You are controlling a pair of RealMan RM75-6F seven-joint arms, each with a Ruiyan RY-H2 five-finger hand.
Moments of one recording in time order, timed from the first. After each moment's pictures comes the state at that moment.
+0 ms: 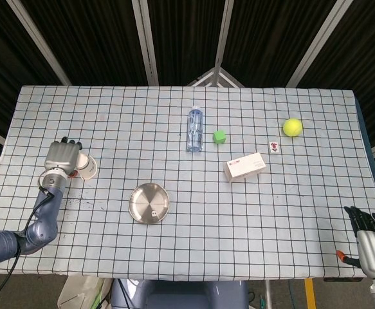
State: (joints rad) left arm -0.88 -1.35 -0.17 -1.45 0.36 0.93 0.92; right arm -0.01 -1.09 0.02 -1.67 -1.40 1.43 -0.17
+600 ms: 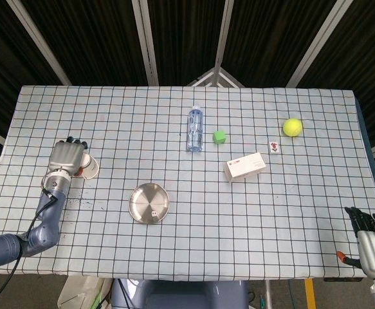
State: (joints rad) left arm -0.87 -1.38 -0.14 -1.45 0.47 0.97 0.83; right arm 0.00 -1.08 0.02 -1.69 -1.39 1.42 -0.17
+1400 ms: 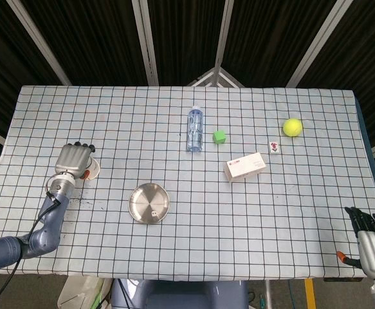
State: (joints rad) left arm -0.86 -1.38 -0.12 -1.46 0.55 0.95 0.76; right arm 0.00 -1.08 0.02 -1.69 -1.40 1.42 -0.17
